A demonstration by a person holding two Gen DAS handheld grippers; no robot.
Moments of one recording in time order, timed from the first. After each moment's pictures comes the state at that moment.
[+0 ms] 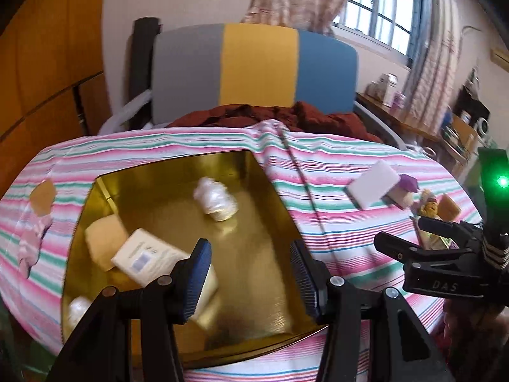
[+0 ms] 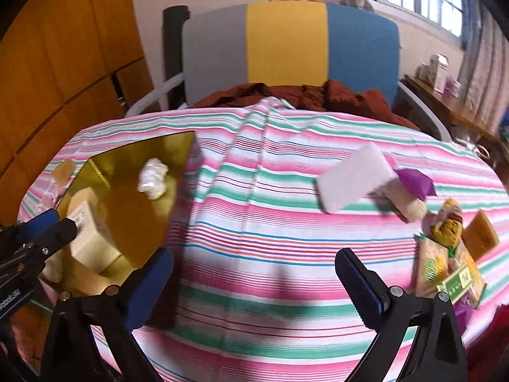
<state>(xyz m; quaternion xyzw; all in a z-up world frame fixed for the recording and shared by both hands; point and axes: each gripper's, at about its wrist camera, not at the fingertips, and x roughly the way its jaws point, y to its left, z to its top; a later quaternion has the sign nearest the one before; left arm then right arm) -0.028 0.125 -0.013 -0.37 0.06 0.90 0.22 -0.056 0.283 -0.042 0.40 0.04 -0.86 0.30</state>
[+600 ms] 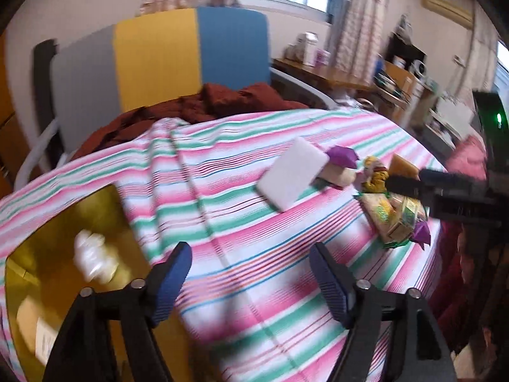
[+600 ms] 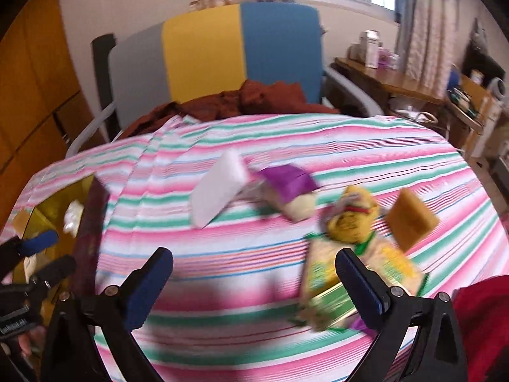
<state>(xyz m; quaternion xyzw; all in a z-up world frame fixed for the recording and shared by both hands) -0.053 0.255 -0.026 -0.38 0.15 0.83 0.39 -0.117 0.401 -0.040 0.41 -0.02 -0.89 0.18</state>
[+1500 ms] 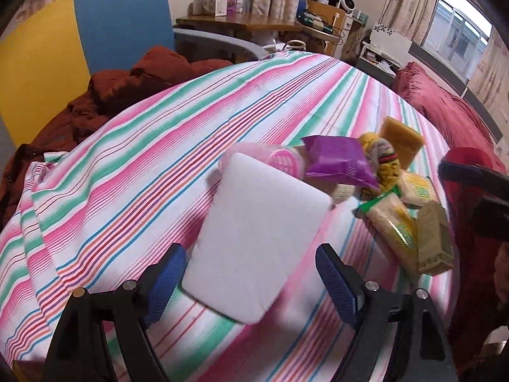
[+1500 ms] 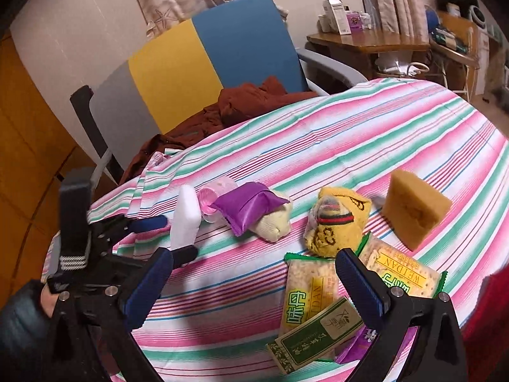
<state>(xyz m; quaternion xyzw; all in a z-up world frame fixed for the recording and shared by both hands) -0.135 0.408 -0.093 -0.43 0.25 0.69 0.52 -0.165 0.455 -0.062 0.42 -0.16 -0.87 0.18</state>
